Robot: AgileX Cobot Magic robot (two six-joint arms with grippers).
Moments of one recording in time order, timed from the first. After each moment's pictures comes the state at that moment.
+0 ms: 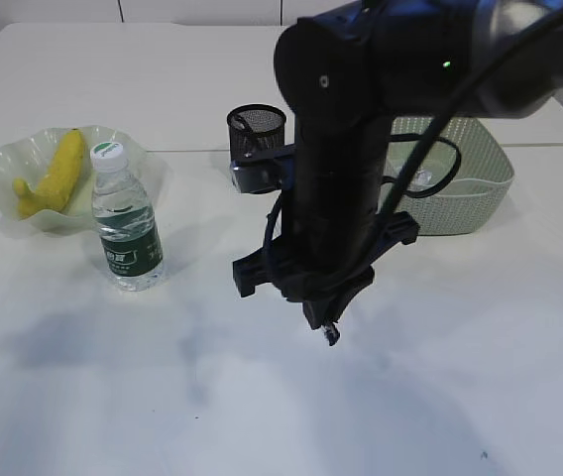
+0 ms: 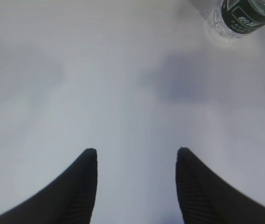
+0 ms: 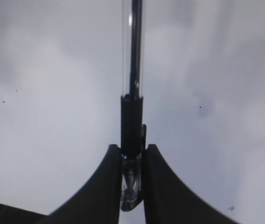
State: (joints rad) left arm 0.05 1.12 -0.90 -0.10 0.96 -0.06; right arm 0.69 1.95 -1.54 -0.01 1.21 0.32
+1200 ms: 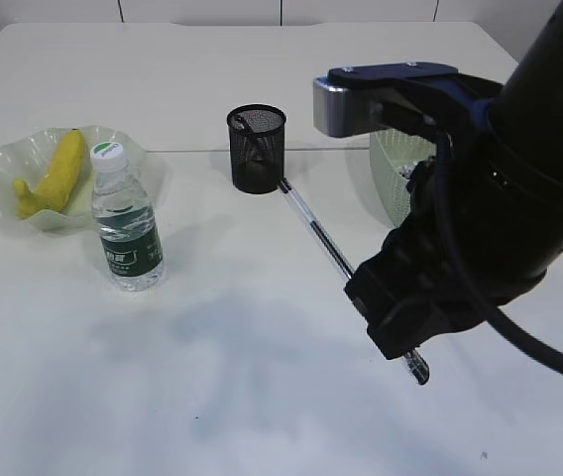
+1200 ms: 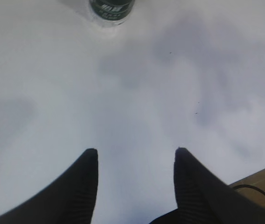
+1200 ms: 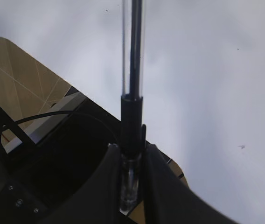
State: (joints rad) left arm -0.19 1.12 -0.90 -0.26 0.94 0.08; right arm 0.69 1.42 -1.23 0.20 1.23 0.01
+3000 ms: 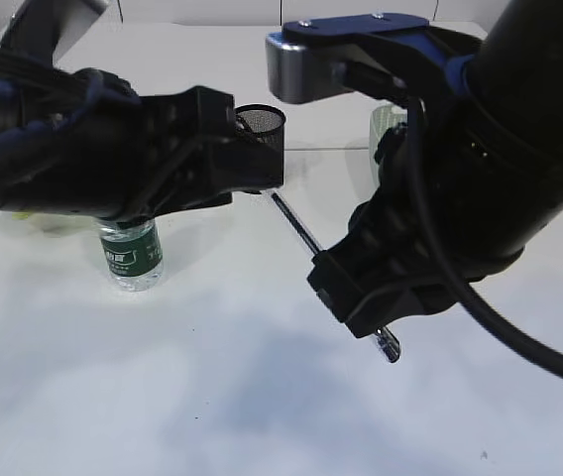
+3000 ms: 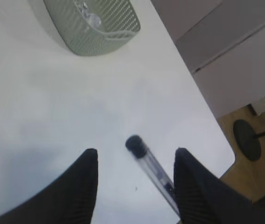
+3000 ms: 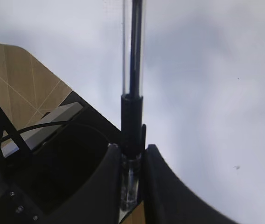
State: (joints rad) left arm -0.78 1.29 -0.89 -0.71 0.21 0.02; right arm 0.79 1.42 -1.31 0.14 1.24 0.04
